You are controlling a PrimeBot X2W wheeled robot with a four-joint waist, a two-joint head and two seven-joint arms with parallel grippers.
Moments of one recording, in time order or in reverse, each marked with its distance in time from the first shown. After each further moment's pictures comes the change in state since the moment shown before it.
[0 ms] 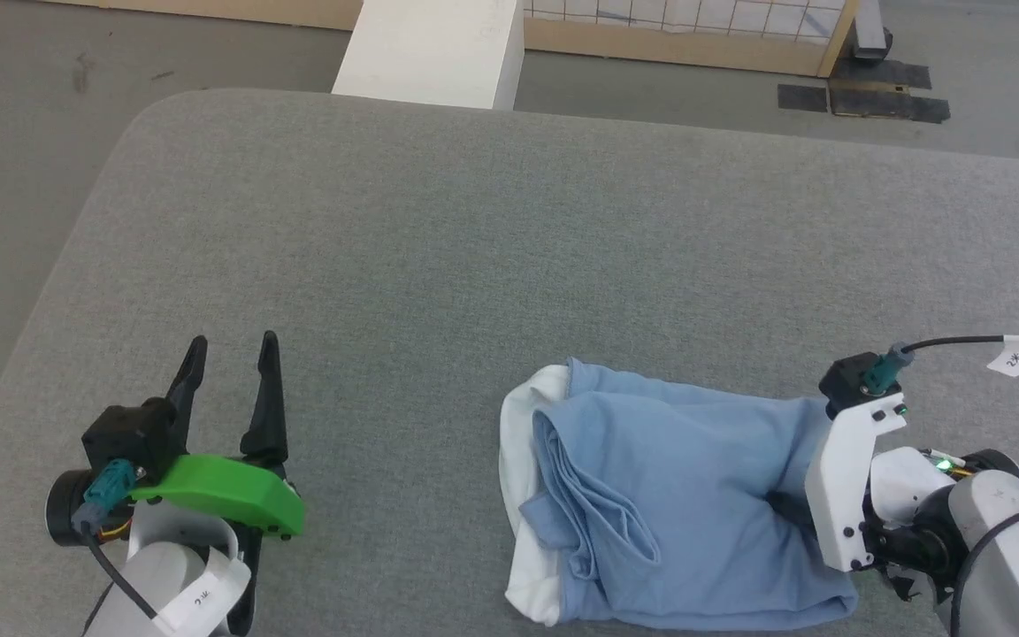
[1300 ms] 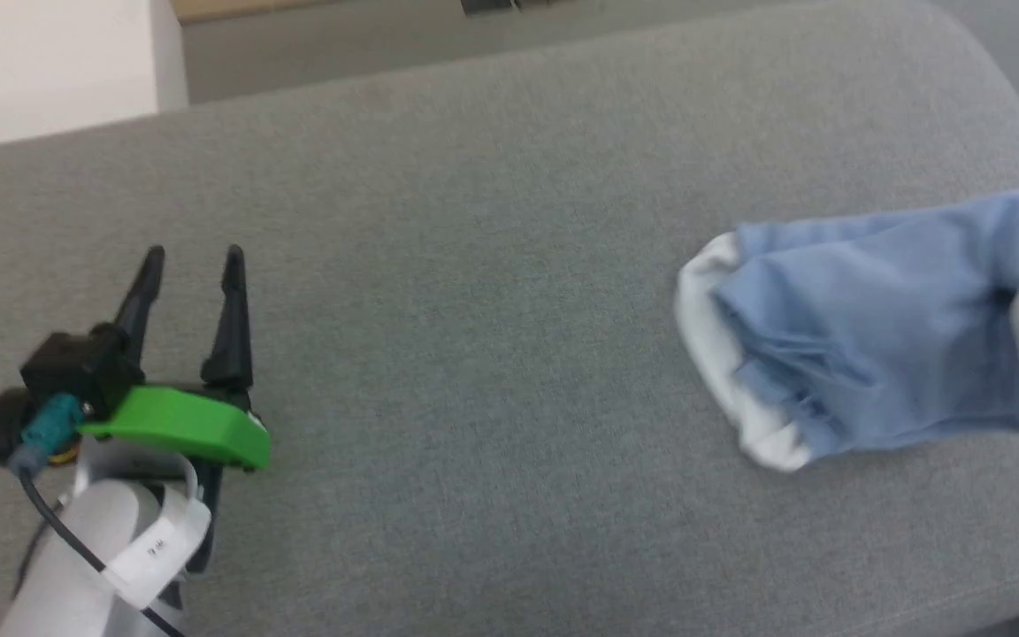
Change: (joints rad) left arm -0.077 0.073 0.006 -0.123 0.010 0.018 0.056; right arm -0.223 -0.298 -0.091 -0.071 -0.046 0.000 -0.057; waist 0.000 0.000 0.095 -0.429
